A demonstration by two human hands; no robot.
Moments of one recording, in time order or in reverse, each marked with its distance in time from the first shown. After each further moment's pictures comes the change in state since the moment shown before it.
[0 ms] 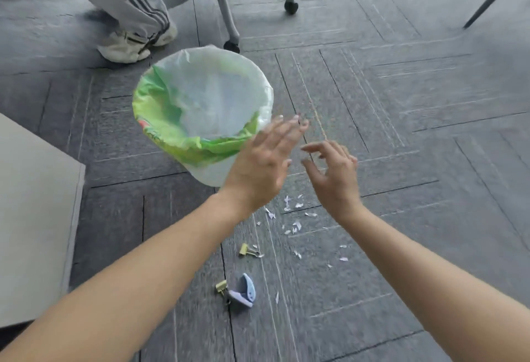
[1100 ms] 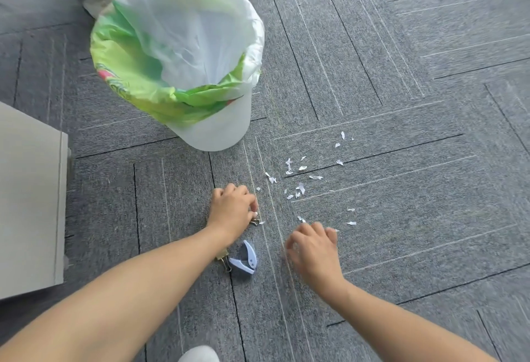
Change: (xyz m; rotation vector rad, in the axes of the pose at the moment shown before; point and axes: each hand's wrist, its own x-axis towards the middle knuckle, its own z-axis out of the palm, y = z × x) left_hand -0.149 -0.025 0.112 0.095 -0.618 -0.508; right_hand -0.198 0.066 0.079 -0.404 -0.639 0.171
